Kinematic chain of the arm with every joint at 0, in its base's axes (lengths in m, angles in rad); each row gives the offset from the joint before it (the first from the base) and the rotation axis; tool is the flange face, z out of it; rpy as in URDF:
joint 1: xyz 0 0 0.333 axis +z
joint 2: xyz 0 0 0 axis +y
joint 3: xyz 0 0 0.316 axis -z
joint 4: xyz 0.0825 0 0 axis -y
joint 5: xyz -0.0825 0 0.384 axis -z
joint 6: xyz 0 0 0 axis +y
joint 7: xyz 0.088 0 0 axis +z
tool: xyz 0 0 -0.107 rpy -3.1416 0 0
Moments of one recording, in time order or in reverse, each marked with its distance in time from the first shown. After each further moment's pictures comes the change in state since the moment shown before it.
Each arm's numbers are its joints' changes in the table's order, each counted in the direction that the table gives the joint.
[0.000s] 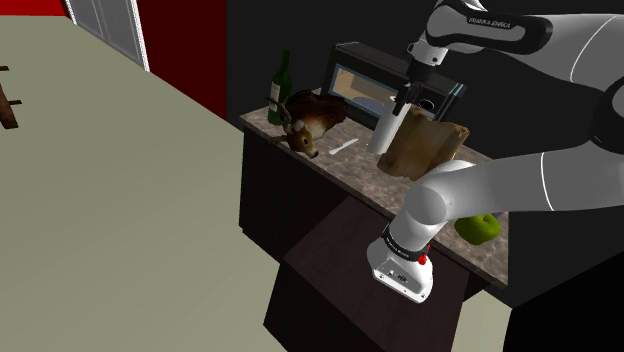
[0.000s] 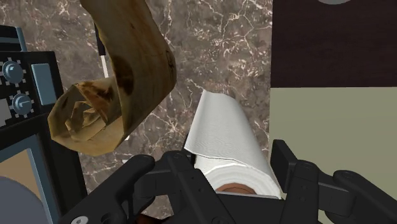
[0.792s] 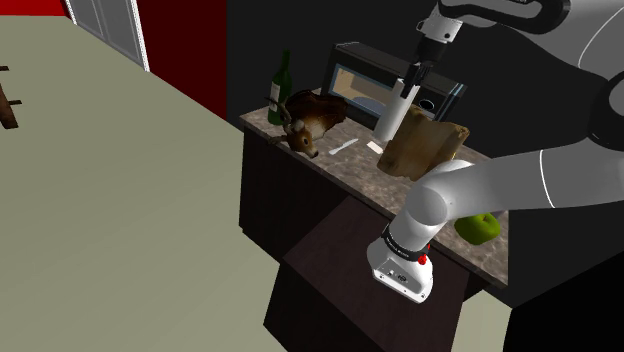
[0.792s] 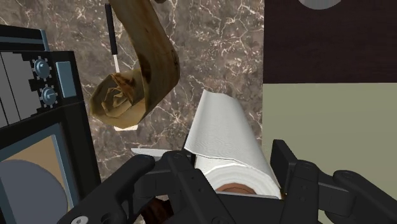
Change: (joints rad) arm 0.017 0.024 -0.035 0.167 -0.034 0.144 0.005
